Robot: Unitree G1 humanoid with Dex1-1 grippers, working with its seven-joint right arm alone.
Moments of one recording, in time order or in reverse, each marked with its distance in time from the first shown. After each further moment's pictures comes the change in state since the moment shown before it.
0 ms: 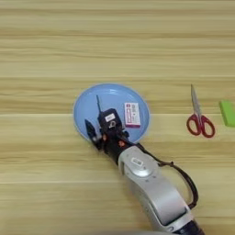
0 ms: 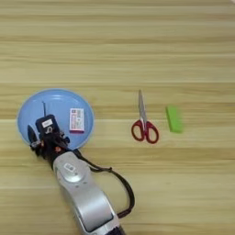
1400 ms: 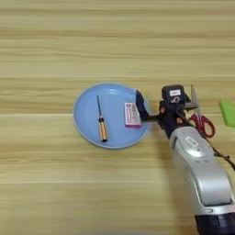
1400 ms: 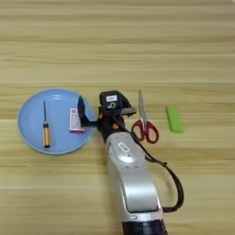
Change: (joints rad) arm -0.032 -0.097 -0.438 -0.118 0.037 0.014 -0.002
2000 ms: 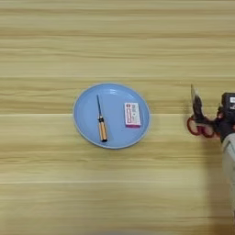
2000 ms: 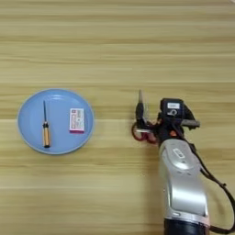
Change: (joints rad) arm 0.011 -0.155 -0.316 0.183 0.034 -0.118 0.008
